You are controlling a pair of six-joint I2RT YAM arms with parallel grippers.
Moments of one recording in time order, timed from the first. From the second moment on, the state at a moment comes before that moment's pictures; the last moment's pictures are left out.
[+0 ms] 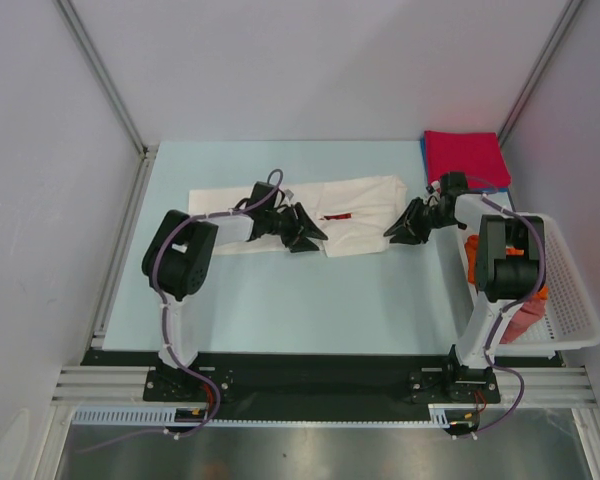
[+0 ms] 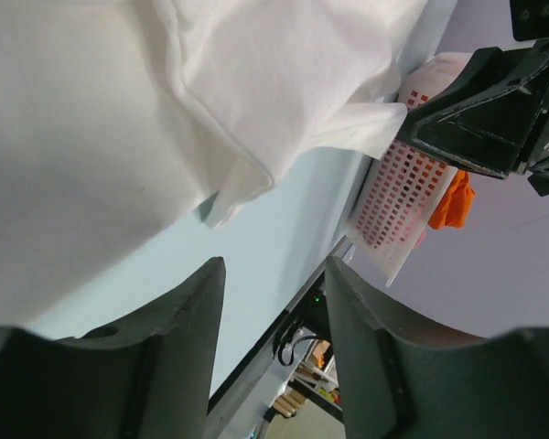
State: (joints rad) left arm -0.42 2.04 1.20 0.02 0.74 -1.03; right arm -0.04 1.92 1.26 -0.53 -0.71 0.57
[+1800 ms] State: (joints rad) left arm -0.39 2.25 1.61 -0.14 0.63 -1.02; right arm -0.06 2.14 1.44 -0.36 -0.72 0.67
